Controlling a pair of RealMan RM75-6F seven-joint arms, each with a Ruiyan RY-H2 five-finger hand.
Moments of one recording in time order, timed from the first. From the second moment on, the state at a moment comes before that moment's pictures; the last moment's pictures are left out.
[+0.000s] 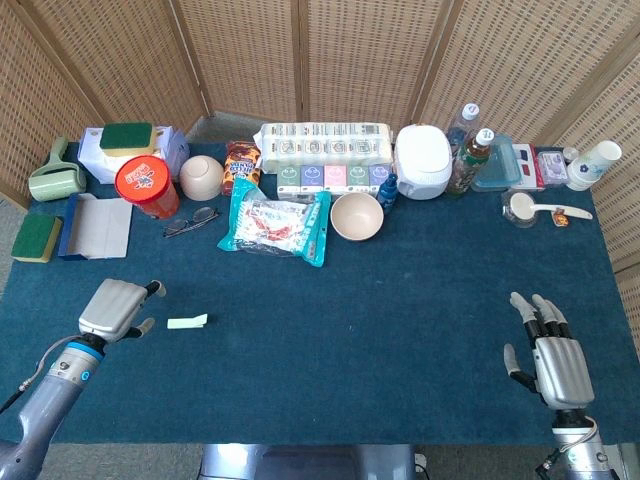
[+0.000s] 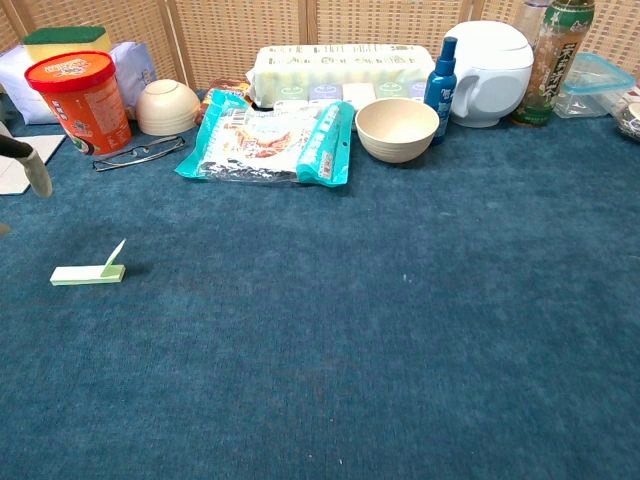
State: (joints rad) left arm -0.44 -1.17 -0.08 -1.73 1.25 1.02 0.41; right arm 0.08 -1.24 0.04 -1.68 -1.54 1.50 -0.01
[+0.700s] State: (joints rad) left arm -0.47 -1.34 -0.05 -1.61 1.15 0.99 0.45; right arm 0.07 -1.24 0.05 -1.68 -1.53 1.50 0.00
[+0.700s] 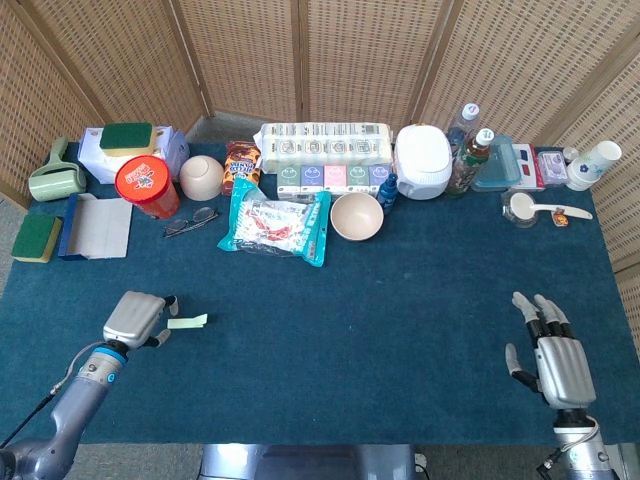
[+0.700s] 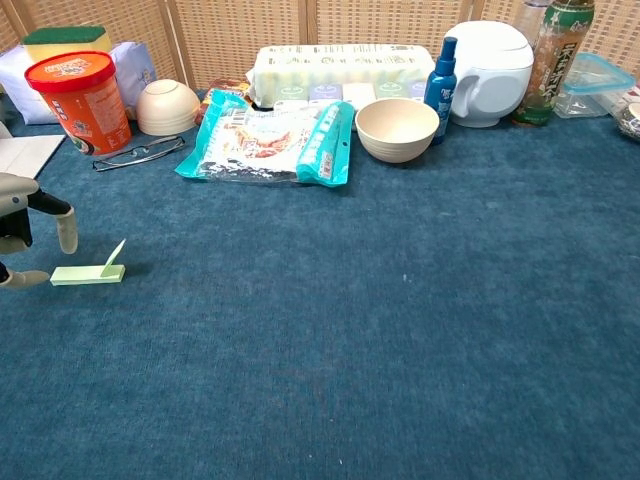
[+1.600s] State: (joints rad) left arm -0.51 -1.40 -0.03 -1.56 1.10 0.98 0.48; right arm 0.07 -1.24 0.05 -1.66 -1.51 1.49 0.01
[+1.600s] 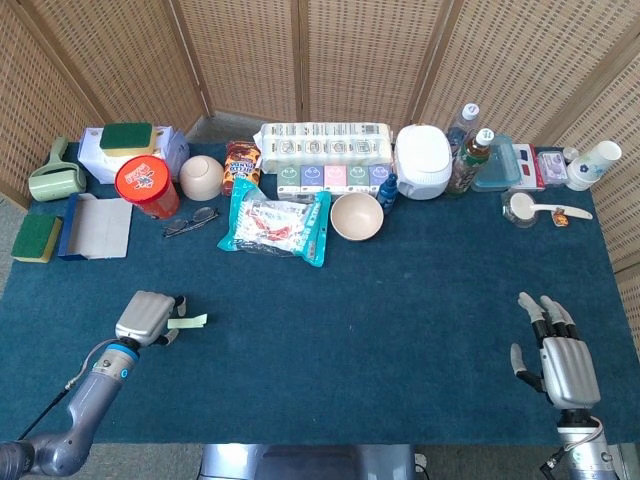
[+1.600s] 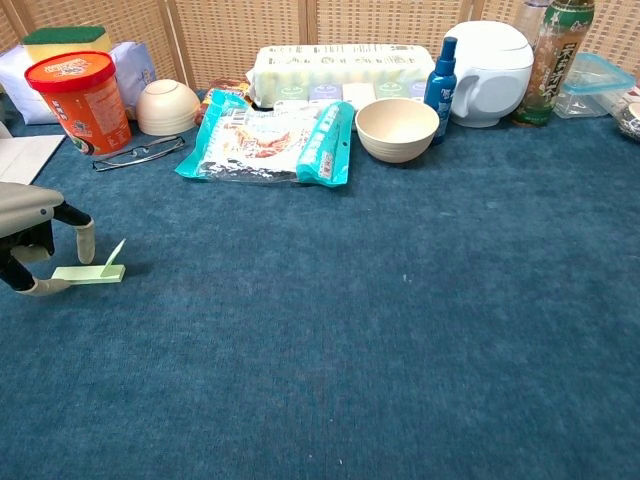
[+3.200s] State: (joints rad) left arm -0.53 -1.39 -0.02 -1.57 1.09 1.02 0.50; right arm 0.05 -1.25 0.06 -1.64 -1.51 1.51 0.04
